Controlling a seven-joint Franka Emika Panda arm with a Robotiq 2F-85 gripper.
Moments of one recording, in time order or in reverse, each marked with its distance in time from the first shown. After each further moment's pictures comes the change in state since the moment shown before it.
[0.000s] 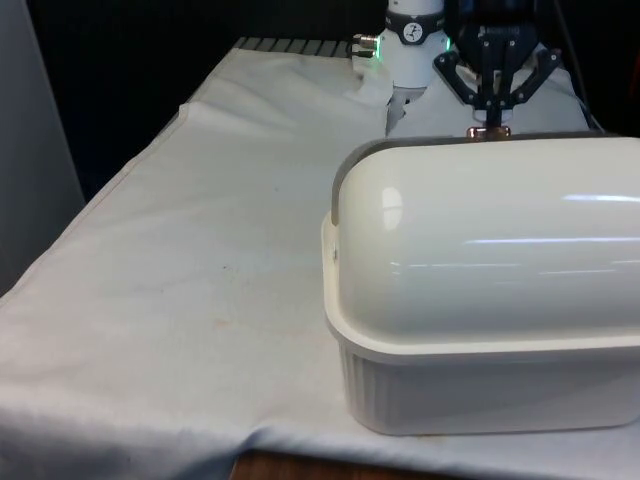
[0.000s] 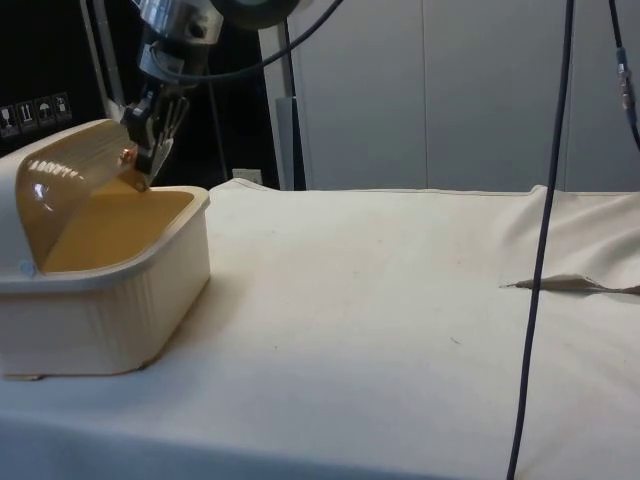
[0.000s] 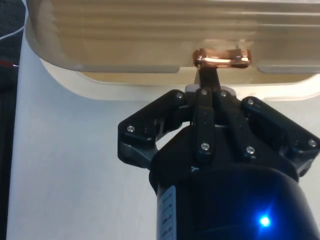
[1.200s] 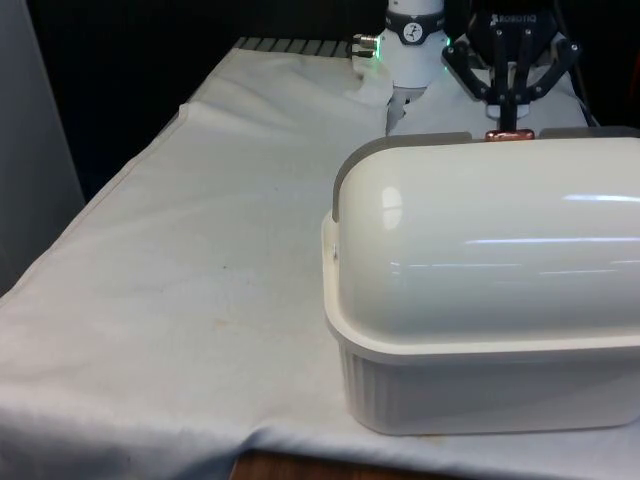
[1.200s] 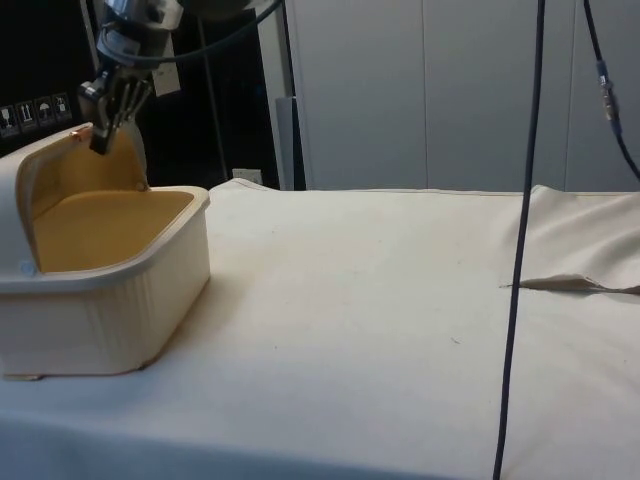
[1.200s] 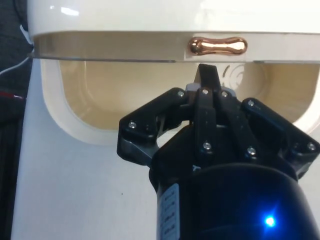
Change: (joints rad) arm 0.001 0.087 -0.006 0.170 0.000 -0.012 0.055
